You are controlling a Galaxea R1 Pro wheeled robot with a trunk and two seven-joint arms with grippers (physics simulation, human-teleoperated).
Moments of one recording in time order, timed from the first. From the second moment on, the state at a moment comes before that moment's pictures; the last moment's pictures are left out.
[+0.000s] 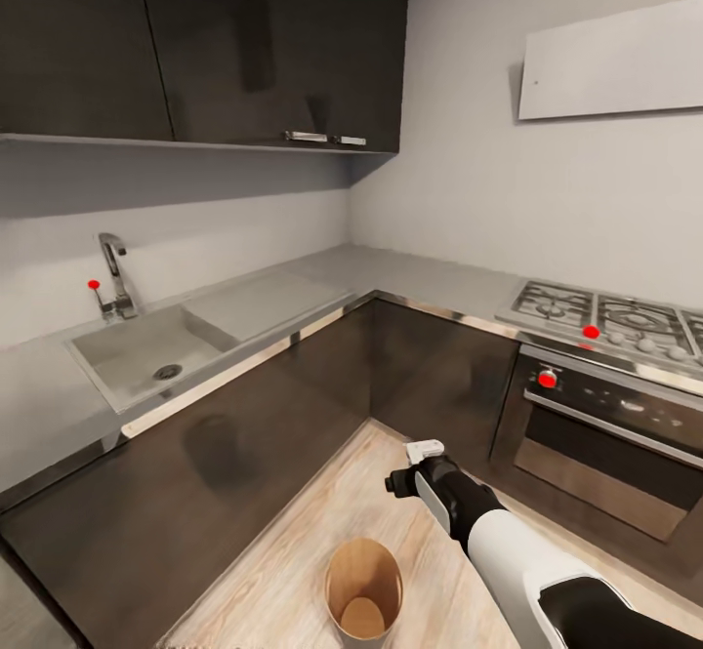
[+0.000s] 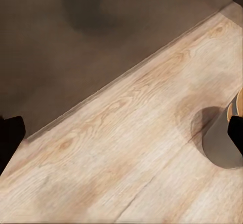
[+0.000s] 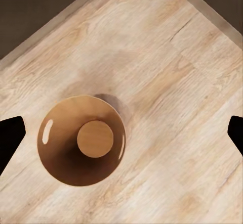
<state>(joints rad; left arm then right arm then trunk) 0.15 0.21 0.00 -0.92 0.39 -0.23 -0.10 -0.82 0.15 0.17 -0.34 -0.06 0.48 -0.06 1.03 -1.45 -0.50</state>
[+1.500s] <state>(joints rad) 0.15 0.21 0.00 -0.92 0.39 -0.23 -0.08 -0.81 0.16 0.23 -0.35 -0.06 0.49 -0.04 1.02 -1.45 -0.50</state>
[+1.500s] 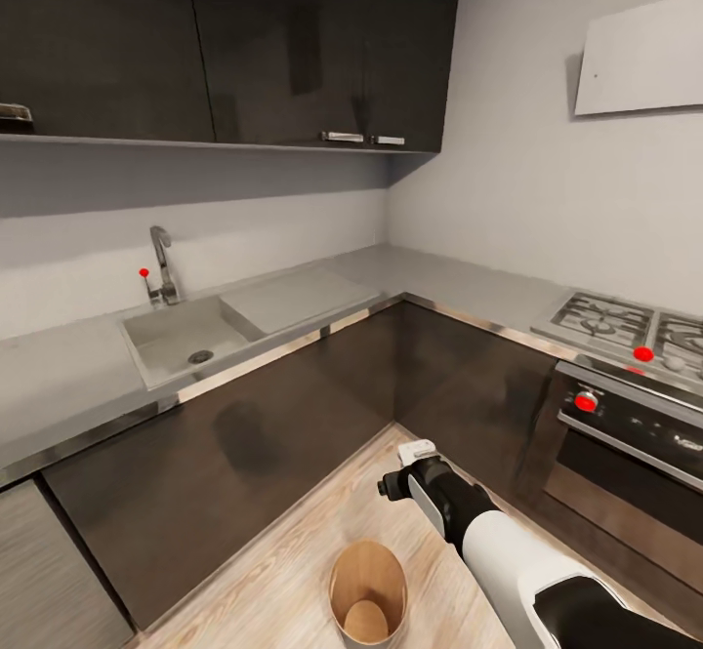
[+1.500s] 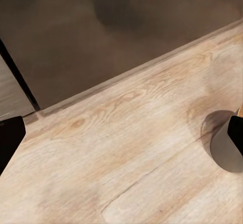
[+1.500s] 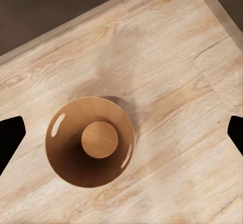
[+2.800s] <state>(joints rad) 0.15 0.21 0.00 -0.92 0.39 -0.23 -0.08 -0.81 0.17 0.23 -0.35 -0.07 0.48 -0.04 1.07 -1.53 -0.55</state>
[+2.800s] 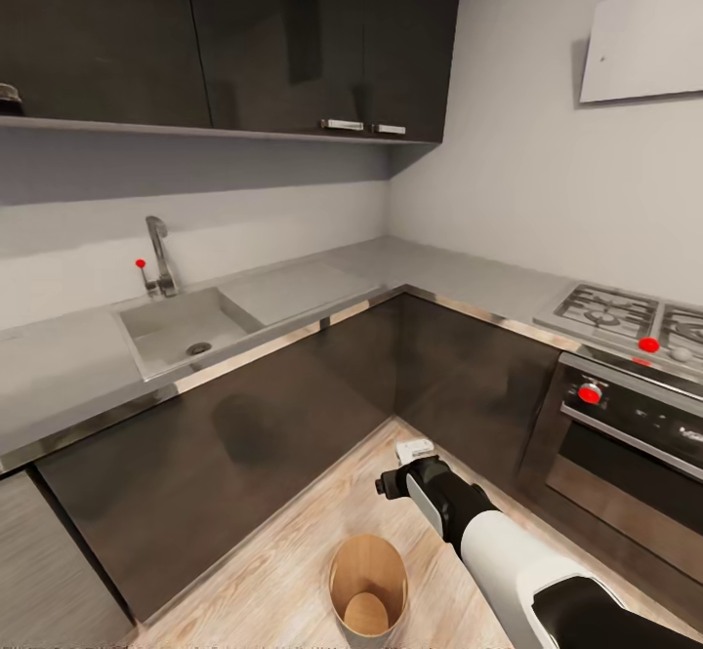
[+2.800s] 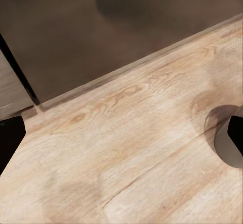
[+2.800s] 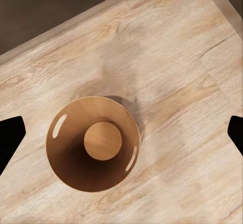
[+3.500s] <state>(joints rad) 0.15 0.21 0.00 -0.92 0.39 -0.23 -0.08 -0.81 0.17 0.23 -0.35 -0.06 0.48 -0.05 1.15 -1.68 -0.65</state>
